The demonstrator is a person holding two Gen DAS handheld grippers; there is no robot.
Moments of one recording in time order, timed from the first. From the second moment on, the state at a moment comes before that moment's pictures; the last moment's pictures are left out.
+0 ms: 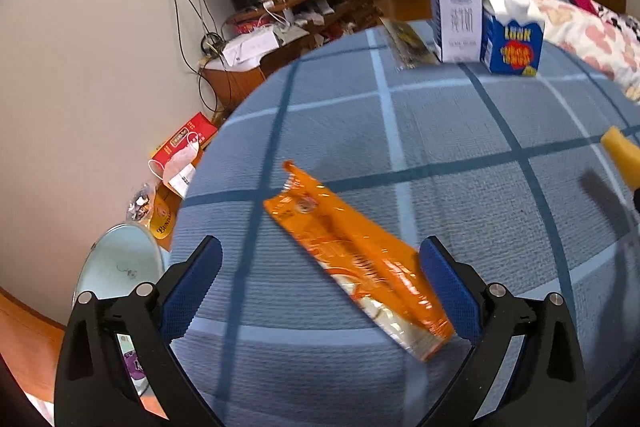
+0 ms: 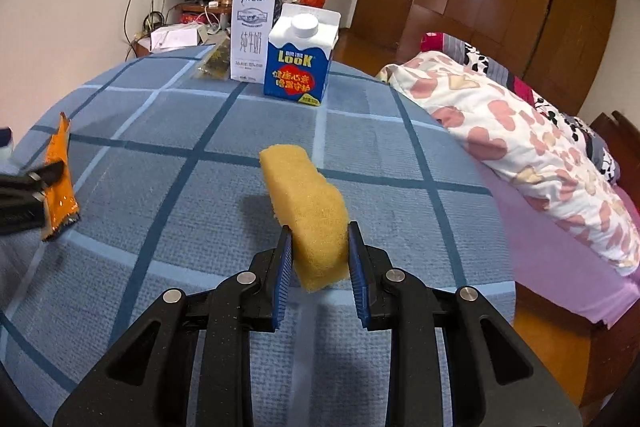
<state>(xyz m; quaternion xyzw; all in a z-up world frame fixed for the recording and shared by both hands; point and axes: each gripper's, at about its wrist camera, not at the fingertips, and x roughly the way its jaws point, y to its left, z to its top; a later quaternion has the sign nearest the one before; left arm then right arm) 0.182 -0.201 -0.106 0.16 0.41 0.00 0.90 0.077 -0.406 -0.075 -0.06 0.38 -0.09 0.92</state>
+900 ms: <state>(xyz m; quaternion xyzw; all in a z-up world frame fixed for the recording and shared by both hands) 0.156 -0.156 -0.116 0.15 0.43 -0.11 0.88 0.076 -0.402 -0.077 -0.06 0.37 -0.09 0.92</state>
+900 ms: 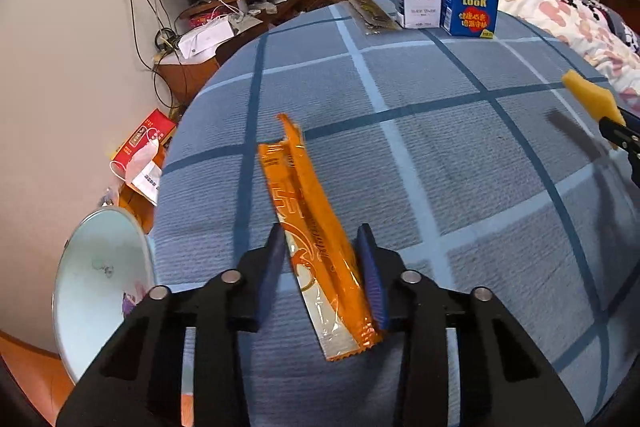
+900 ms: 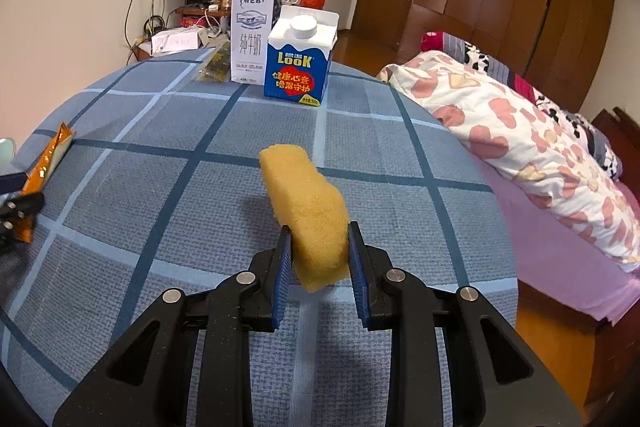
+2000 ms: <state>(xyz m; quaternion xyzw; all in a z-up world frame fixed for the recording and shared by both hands) 0.102 -0.010 -0.076 0.18 0.33 -0.03 0.93 0.084 -0.210 -0.055 -0.13 0.32 0.05 0.94</state>
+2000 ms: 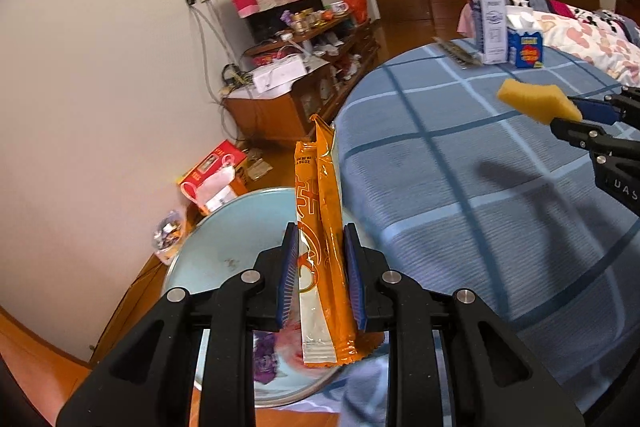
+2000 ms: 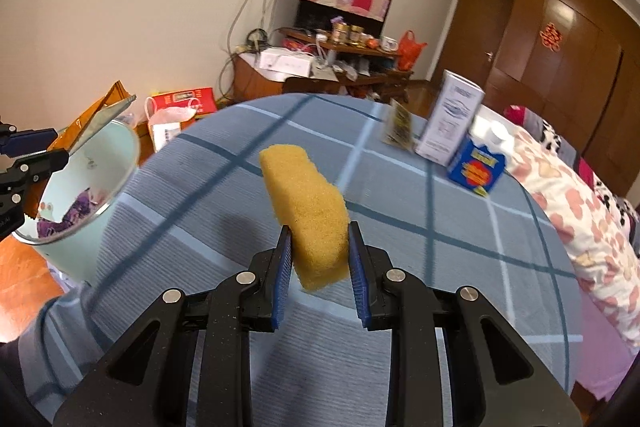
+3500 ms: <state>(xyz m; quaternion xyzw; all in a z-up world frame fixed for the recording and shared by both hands) 0.092 0.096 -0.076 0.15 0.34 0.06 0.93 0.089 -0.076 -0.048 -0.21 0.29 0.15 0.92</state>
